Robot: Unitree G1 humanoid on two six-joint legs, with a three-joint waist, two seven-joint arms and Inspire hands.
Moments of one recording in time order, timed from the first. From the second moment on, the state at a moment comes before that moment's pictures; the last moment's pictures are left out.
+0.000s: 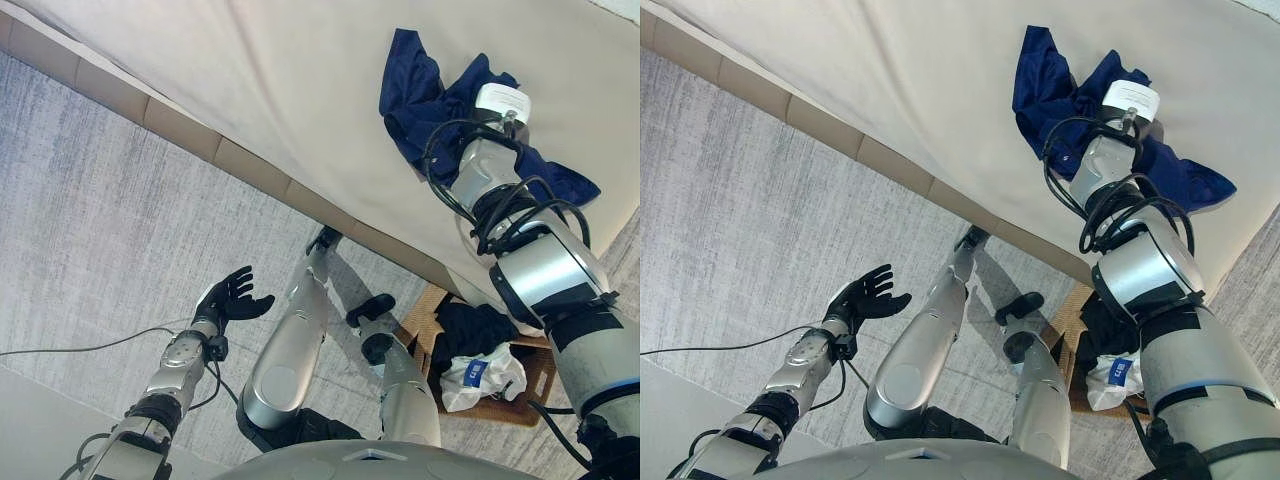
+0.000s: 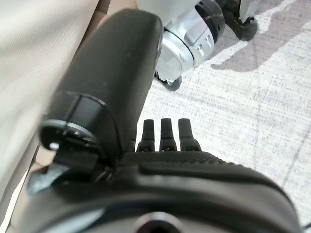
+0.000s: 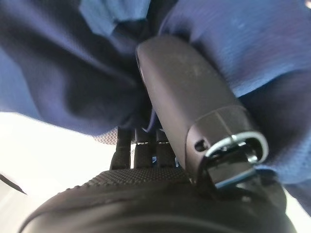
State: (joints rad) left arm -0.16 0.39 -0.24 0.84 -0.45 -0.20 -0.10; right arm -1.22 -0.46 0.55 1.10 -0.38 0.54 -0.28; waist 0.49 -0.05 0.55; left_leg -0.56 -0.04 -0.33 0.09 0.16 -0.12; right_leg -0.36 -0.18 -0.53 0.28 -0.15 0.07
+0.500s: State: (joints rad) left arm -0.04 0.38 -0.05 1.00 -0.30 -0.18 -0.12; right arm -0.89 -0.73 0.08 -0.01 -0.38 0.25 -0.69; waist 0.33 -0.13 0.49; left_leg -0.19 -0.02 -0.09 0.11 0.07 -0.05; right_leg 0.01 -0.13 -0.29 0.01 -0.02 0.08
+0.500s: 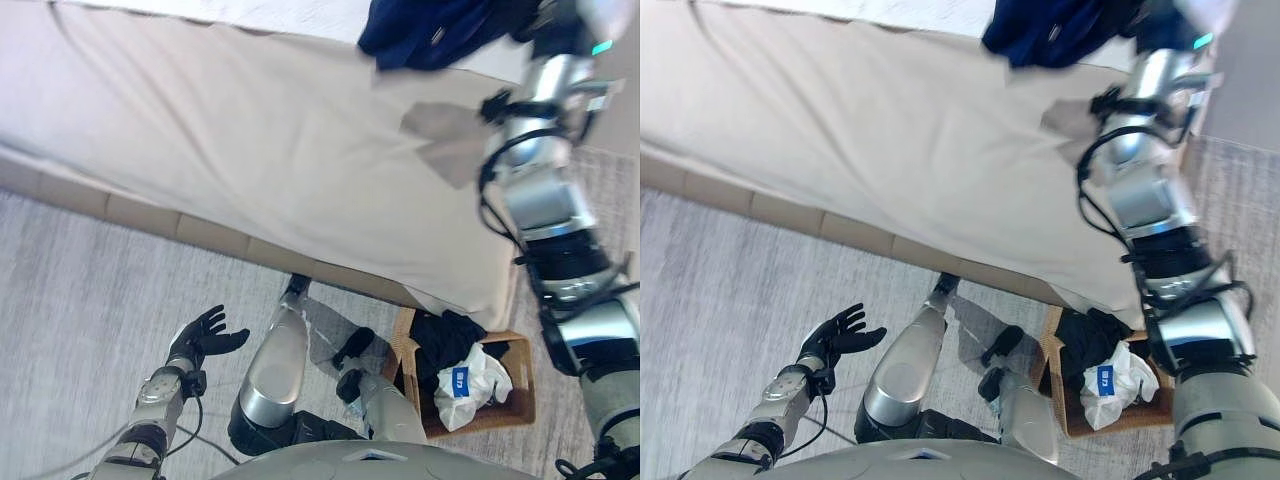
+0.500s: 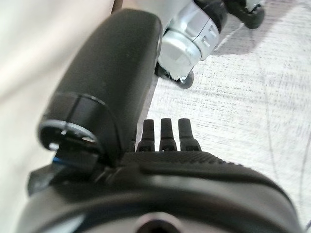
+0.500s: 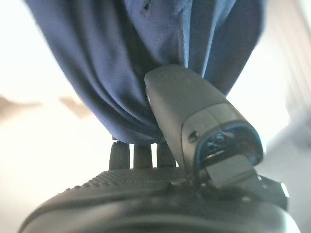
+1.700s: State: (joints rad) left arm 0.02 0.30 -0.16 1.03 -0.08 0.00 -0.15; right arm -0.12 -0.78 0.03 0.45 -0.39 0.34 -0.14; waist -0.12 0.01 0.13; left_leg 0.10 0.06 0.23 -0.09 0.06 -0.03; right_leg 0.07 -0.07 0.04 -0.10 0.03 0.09
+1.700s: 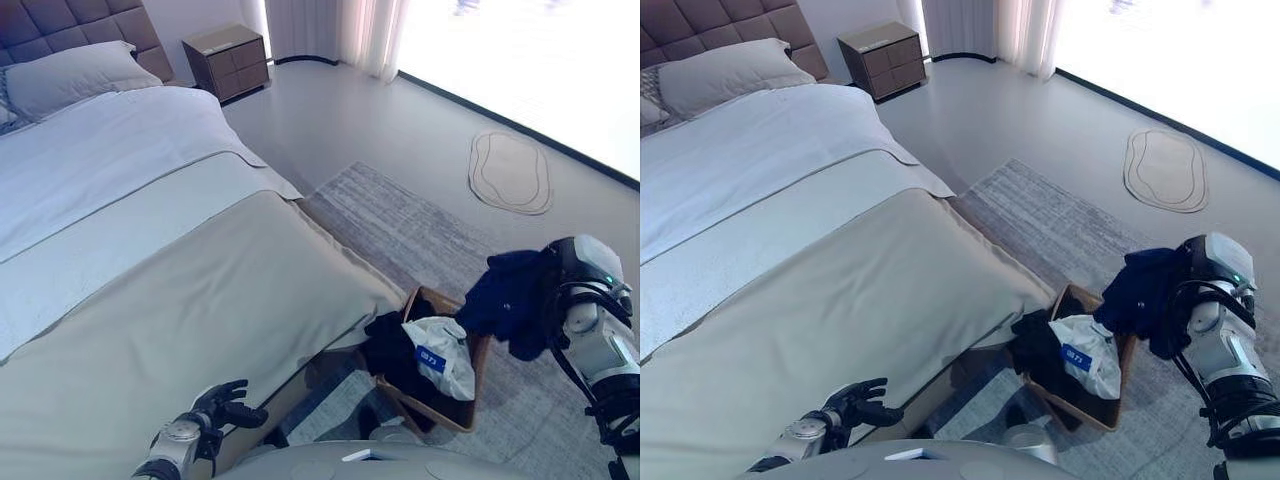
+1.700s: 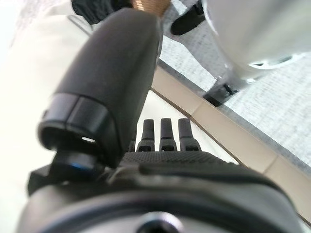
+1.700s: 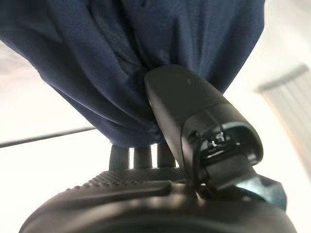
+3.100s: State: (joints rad) left arm -0.20 0.37 -0.30 0.86 -0.31 -0.09 -0.16; right arm -0.45 -0.71 0.02 0.97 0.09 0.20 -0.49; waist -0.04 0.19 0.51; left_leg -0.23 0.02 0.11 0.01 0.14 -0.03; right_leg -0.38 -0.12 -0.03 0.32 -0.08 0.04
